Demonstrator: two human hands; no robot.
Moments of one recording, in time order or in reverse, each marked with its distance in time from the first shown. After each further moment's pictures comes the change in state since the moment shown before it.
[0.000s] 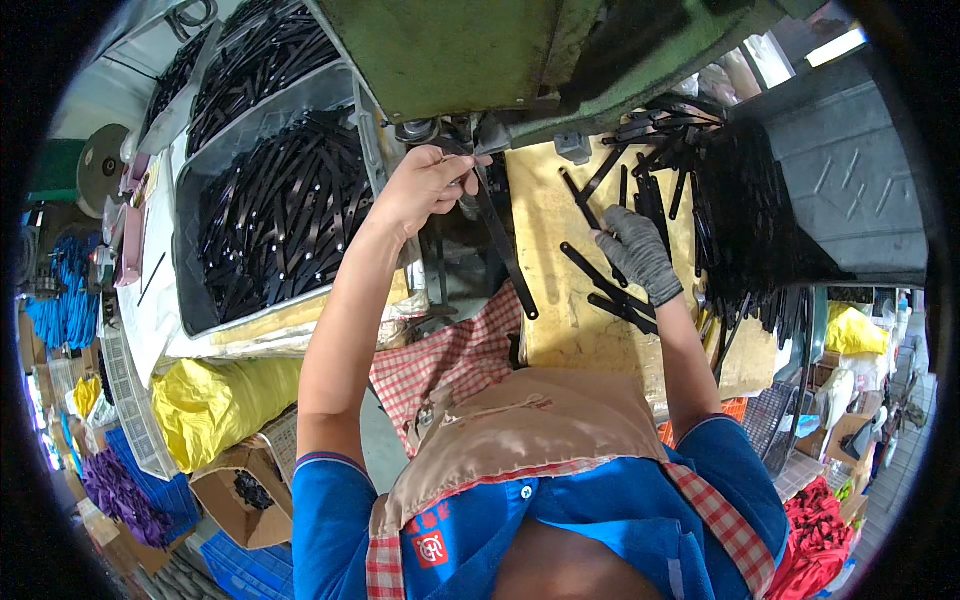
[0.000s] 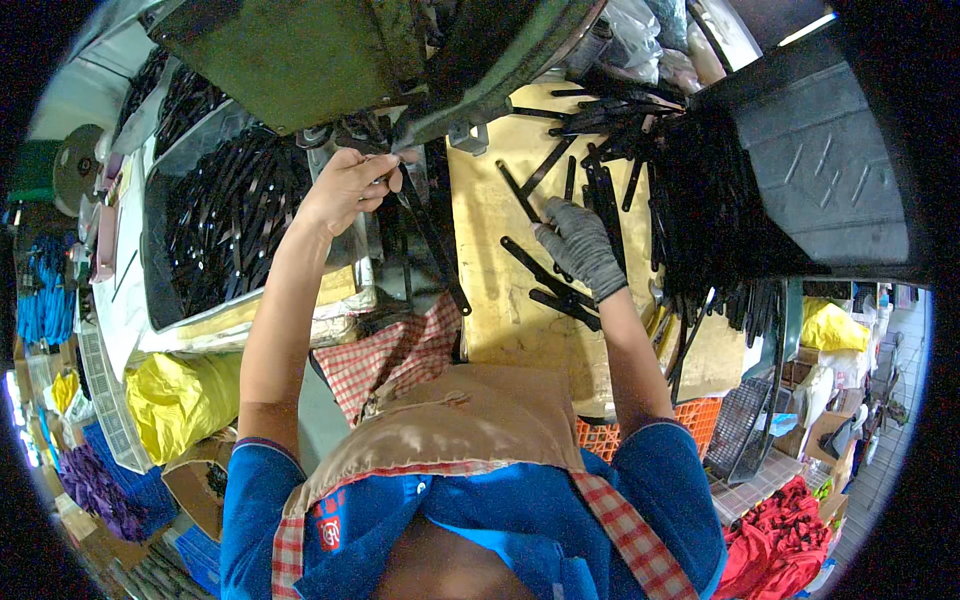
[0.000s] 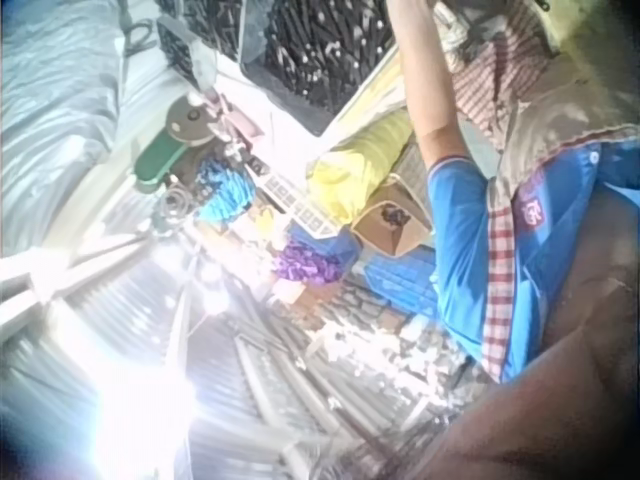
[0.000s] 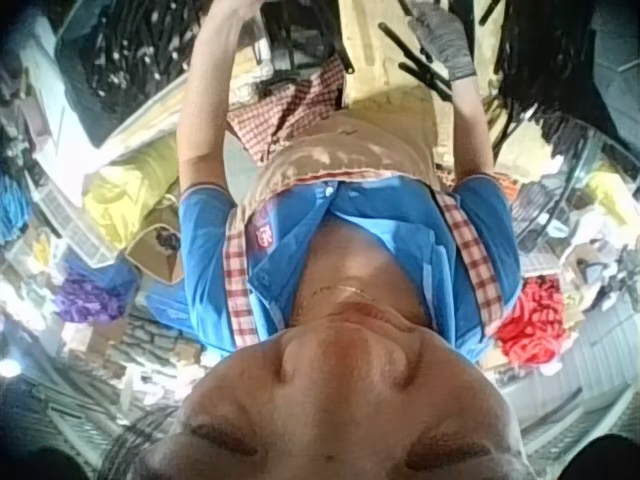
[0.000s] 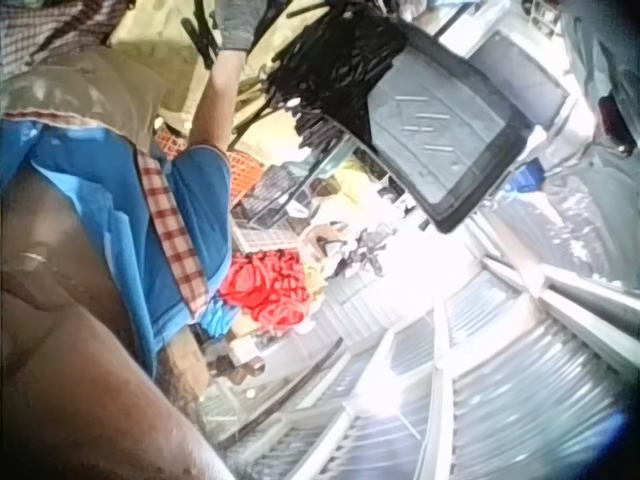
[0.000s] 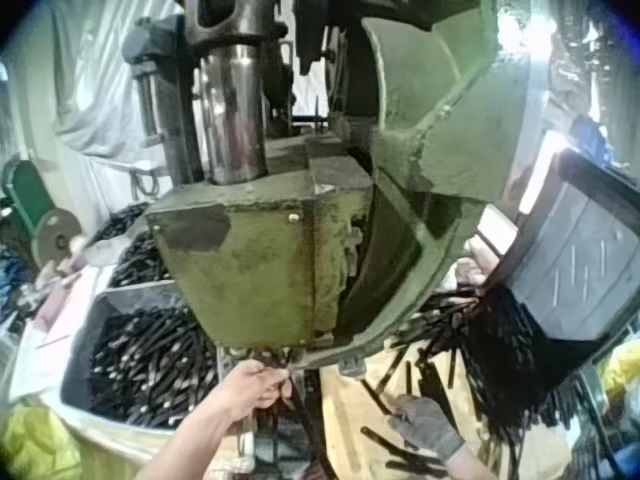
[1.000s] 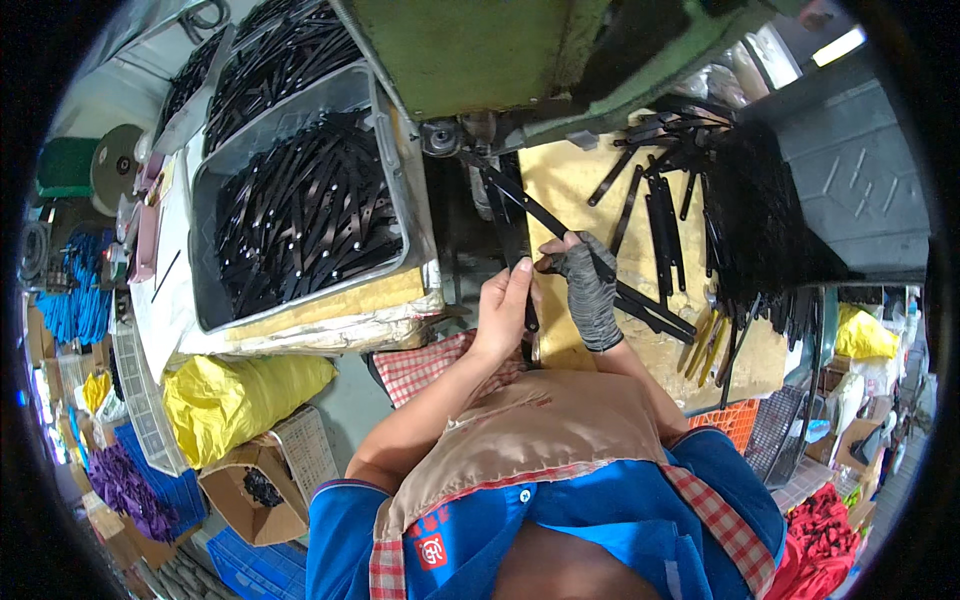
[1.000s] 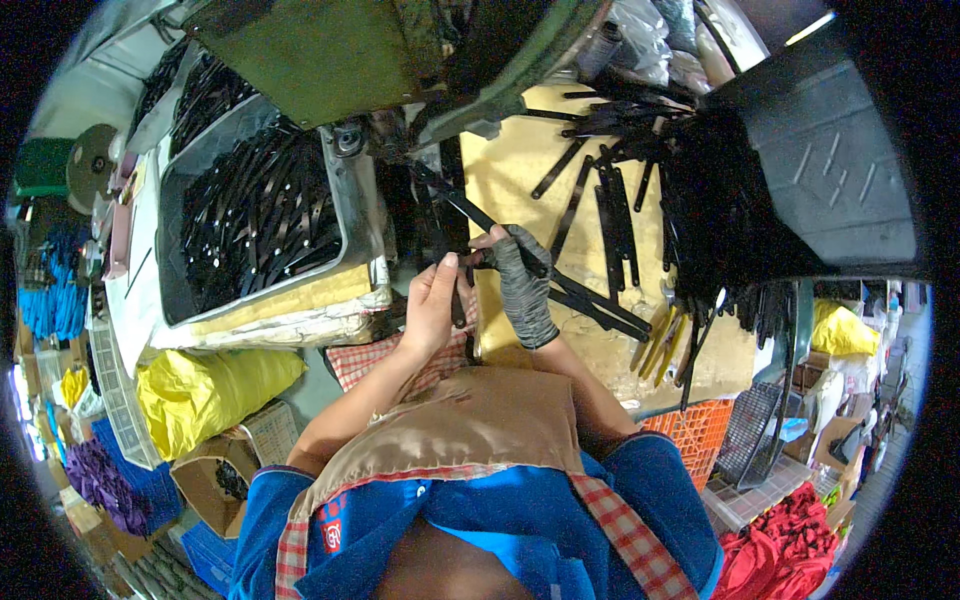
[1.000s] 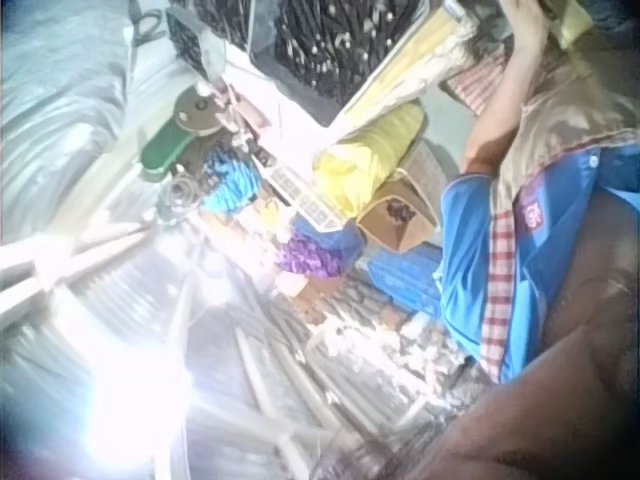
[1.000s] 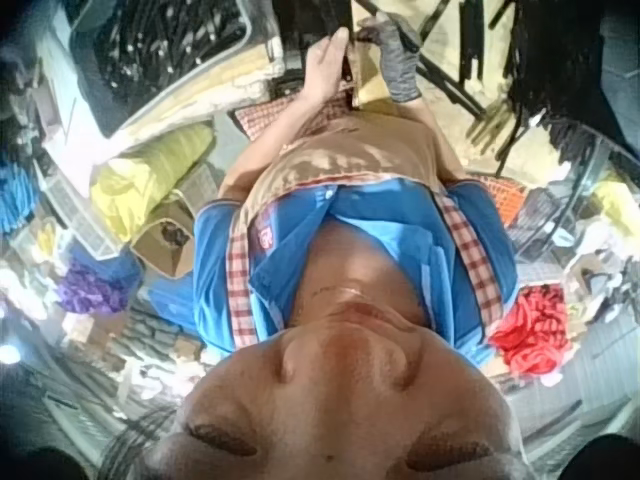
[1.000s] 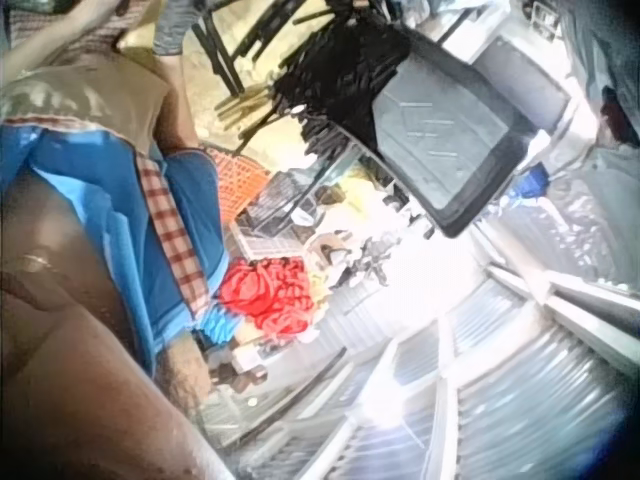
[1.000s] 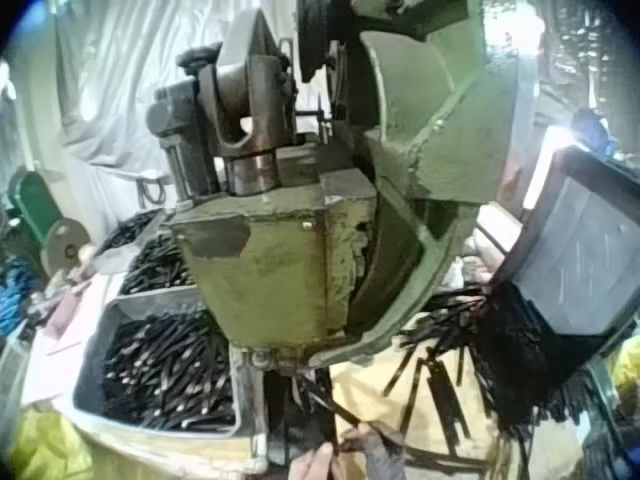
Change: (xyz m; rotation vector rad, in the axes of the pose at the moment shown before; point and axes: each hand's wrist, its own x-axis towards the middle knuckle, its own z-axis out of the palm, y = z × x) left_hand -0.071 -0.133 0.101 -0.328 0.207 0.128; right_hand -0.024 -0.108 0.066 1.353 0.341 0.298
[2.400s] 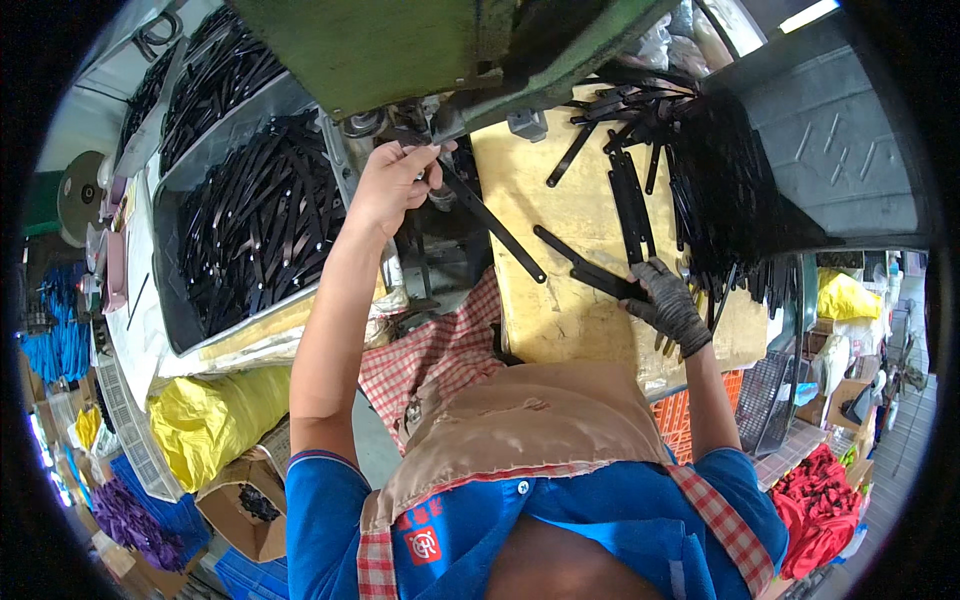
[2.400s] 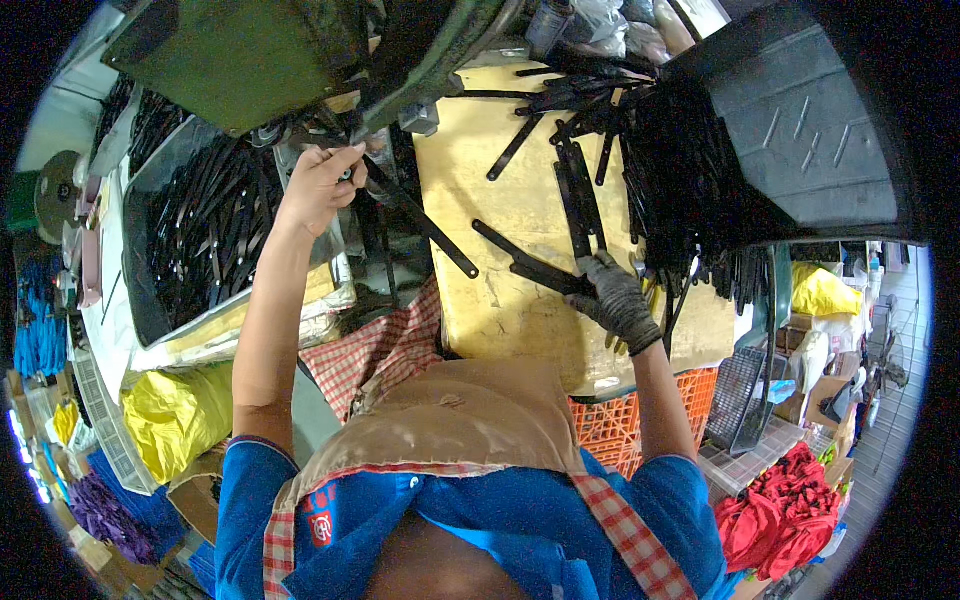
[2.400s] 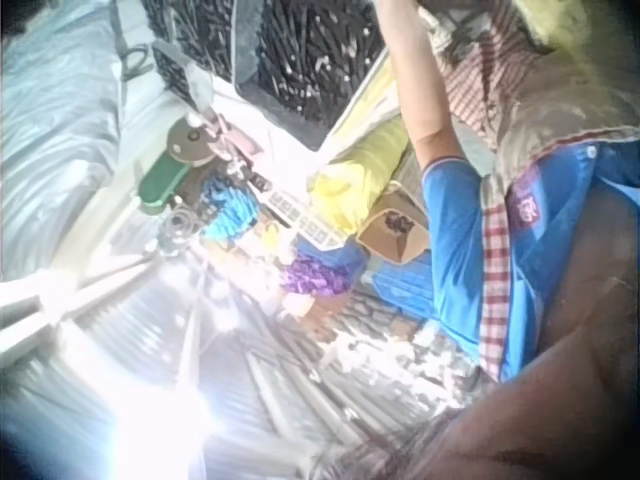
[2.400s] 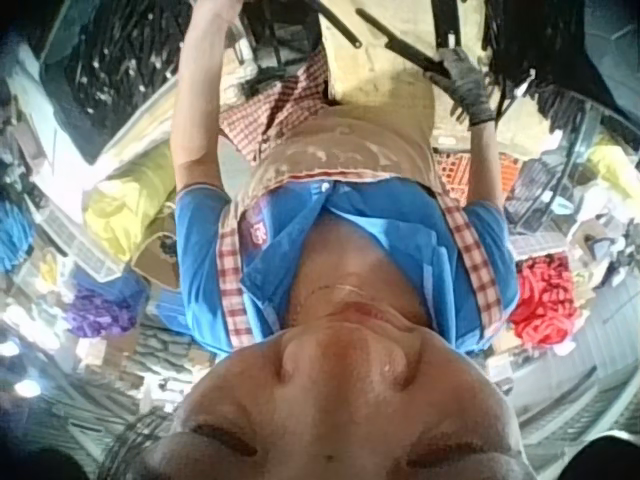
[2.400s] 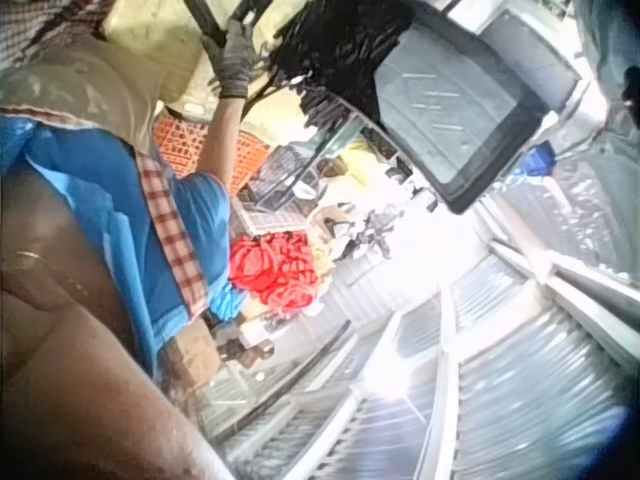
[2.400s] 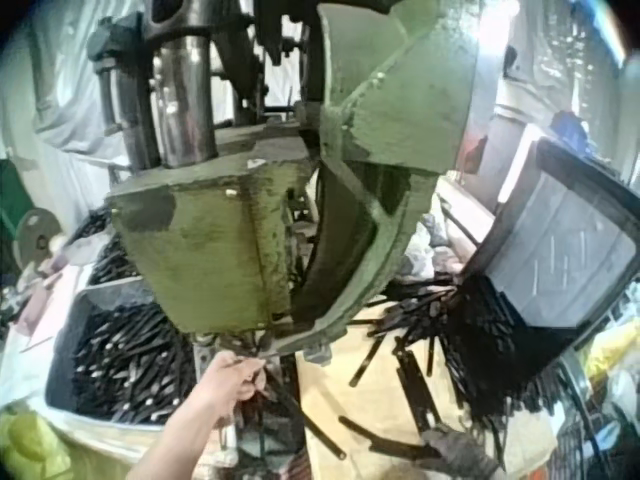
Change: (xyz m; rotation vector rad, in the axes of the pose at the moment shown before) left_hand 0.102 0.135 -0.028 0.264 -0.150 -0.063; right_hand -0.031 -0.059 -0.204 -1.579 -0.414 -0.059
